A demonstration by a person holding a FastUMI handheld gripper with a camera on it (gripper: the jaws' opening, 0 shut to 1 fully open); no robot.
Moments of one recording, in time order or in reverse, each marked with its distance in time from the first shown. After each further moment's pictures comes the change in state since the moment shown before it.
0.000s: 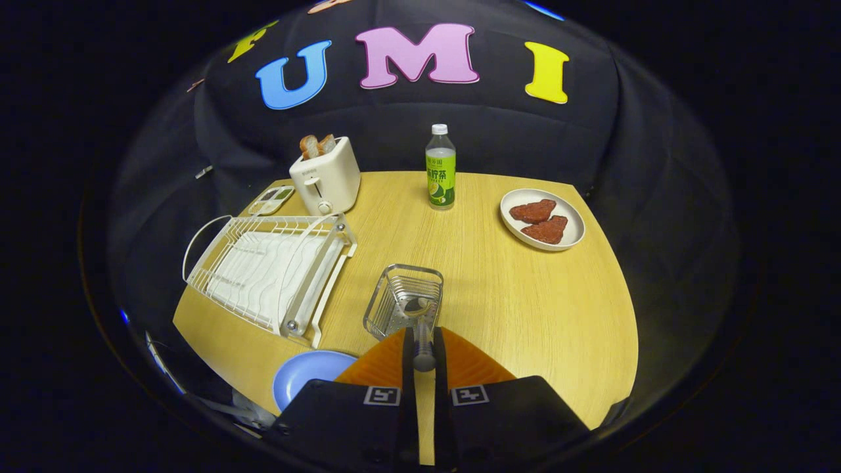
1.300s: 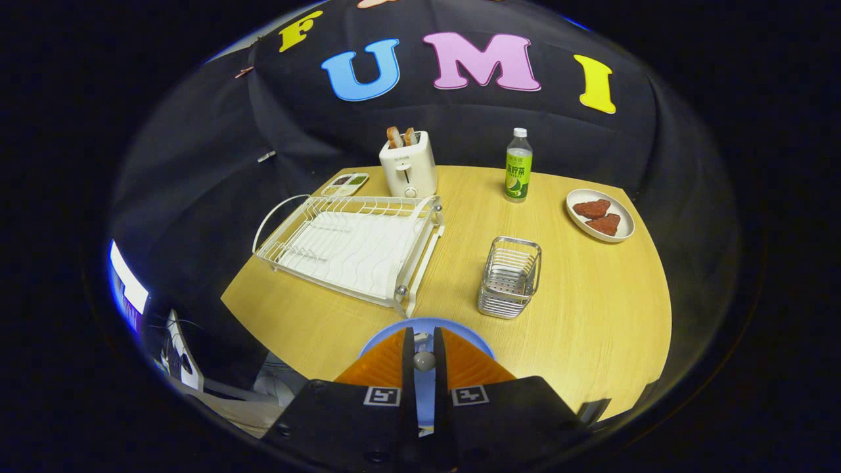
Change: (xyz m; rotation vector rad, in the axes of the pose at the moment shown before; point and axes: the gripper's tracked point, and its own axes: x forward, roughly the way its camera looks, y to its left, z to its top) arm -0.055 0.121 -0.055 -0.082 0.028 0.212
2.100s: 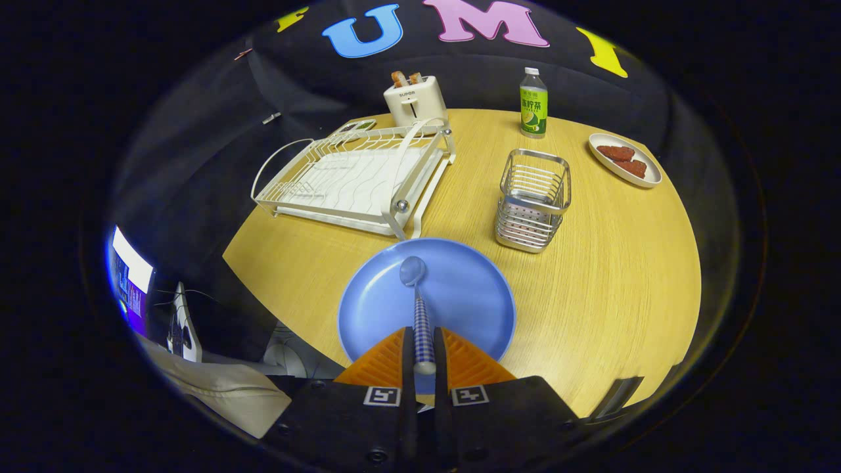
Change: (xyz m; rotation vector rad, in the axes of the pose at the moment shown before) arm 0.020 -0.009 -0.102 0.016 0.217 0.066
